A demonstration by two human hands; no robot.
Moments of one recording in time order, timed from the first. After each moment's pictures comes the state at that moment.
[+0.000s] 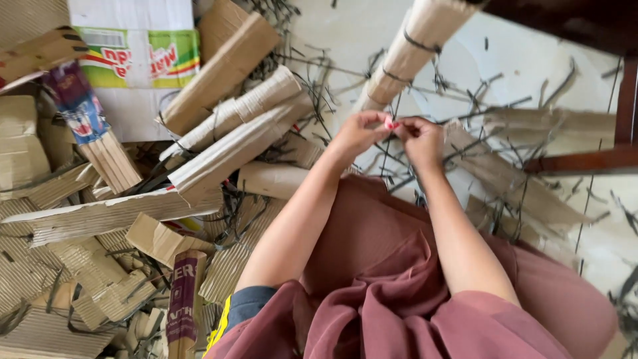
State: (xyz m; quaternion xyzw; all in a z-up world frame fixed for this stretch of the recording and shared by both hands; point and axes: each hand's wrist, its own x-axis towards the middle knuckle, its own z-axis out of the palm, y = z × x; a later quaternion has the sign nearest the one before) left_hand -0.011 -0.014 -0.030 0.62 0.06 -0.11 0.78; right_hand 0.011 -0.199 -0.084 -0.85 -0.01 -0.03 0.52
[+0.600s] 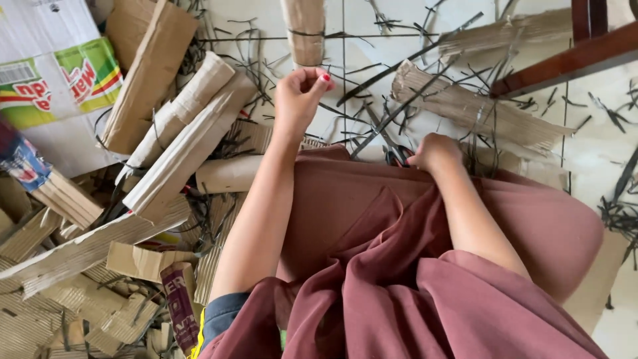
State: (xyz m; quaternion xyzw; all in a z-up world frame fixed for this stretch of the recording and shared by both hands) left_hand -0.018 -0.026 0.039 0.73 0.09 -0.05 0.68; right_hand -0.084 -0.325 -0.046 -0.91 0.14 0.37 0.08
